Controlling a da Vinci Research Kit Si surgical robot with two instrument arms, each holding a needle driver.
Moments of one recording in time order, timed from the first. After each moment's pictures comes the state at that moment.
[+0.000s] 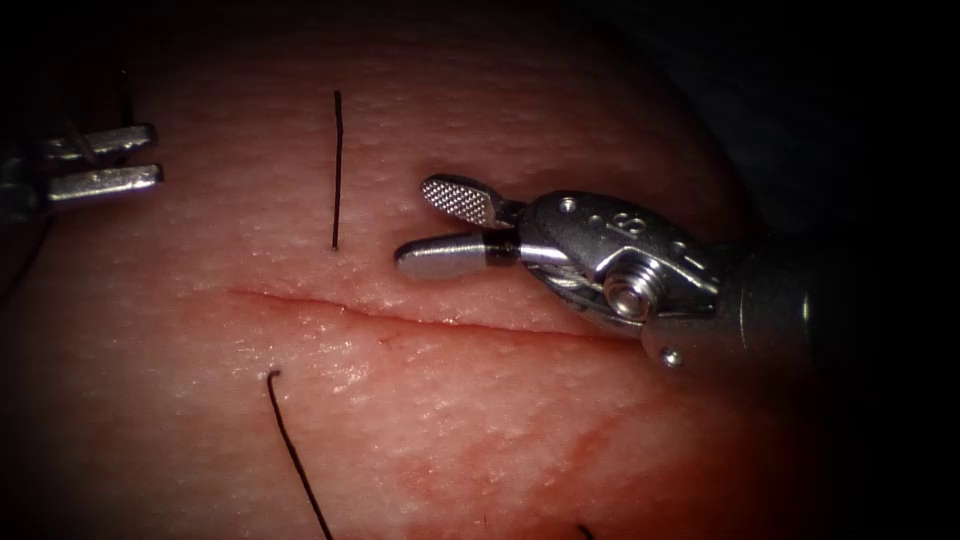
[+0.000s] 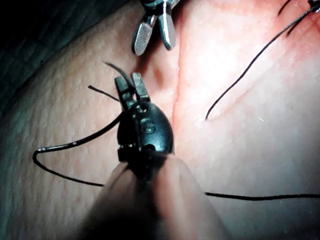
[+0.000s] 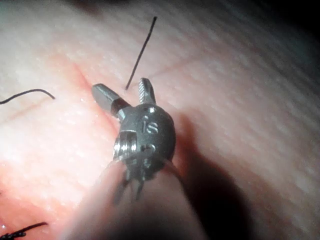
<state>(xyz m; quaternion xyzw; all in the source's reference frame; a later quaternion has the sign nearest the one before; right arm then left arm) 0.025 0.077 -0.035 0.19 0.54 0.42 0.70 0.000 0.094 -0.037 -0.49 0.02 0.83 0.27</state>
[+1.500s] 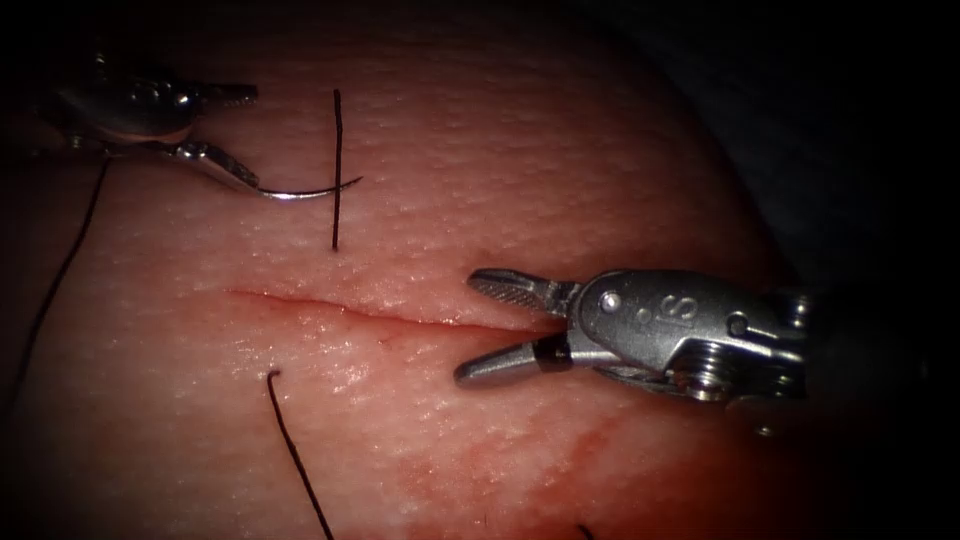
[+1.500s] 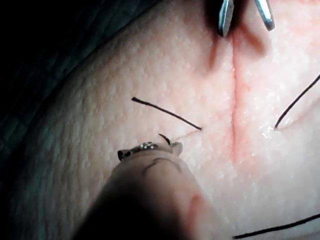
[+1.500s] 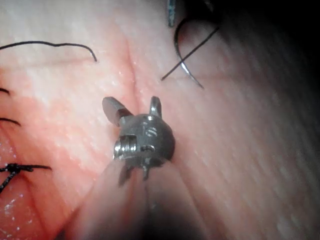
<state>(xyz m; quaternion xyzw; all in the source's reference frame) 0.024 0.073 -0.038 0.17 0.49 0.23 0.82 -0.003 0.097 -0.024 -0.25 -0.07 0.95 0.18</state>
